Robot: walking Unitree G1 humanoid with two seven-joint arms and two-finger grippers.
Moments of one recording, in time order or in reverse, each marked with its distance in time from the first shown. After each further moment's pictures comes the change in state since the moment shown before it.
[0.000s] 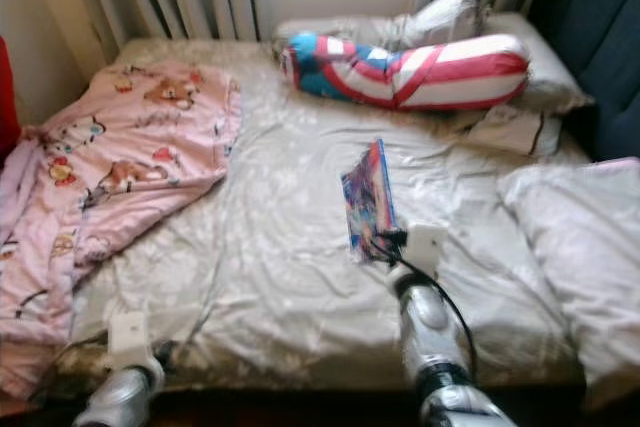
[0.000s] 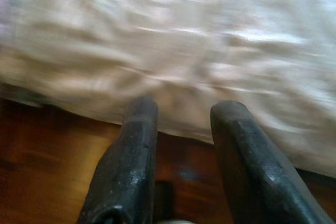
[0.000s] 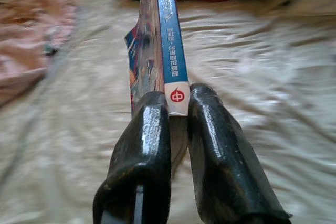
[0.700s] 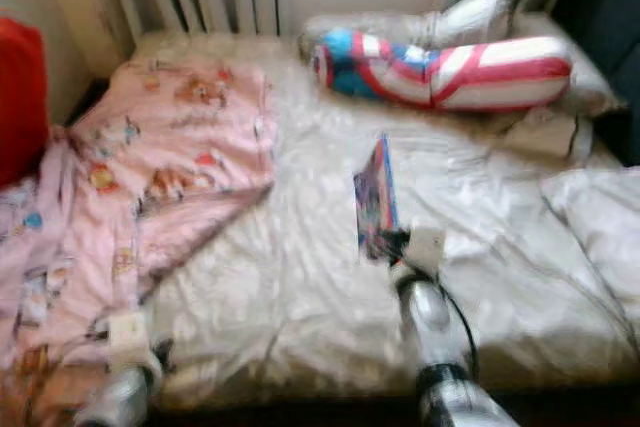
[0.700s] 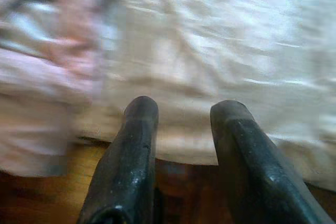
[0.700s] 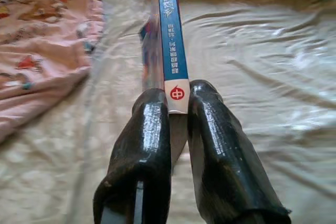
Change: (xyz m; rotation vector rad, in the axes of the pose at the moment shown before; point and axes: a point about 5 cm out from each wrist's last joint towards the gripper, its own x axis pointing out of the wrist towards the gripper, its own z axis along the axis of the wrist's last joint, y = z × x) left arm 0.001 0.002 0.005 0.001 -0.011 0.003; right arm 0.001 -0.001 0.002 0.020 -0.009 -0.005
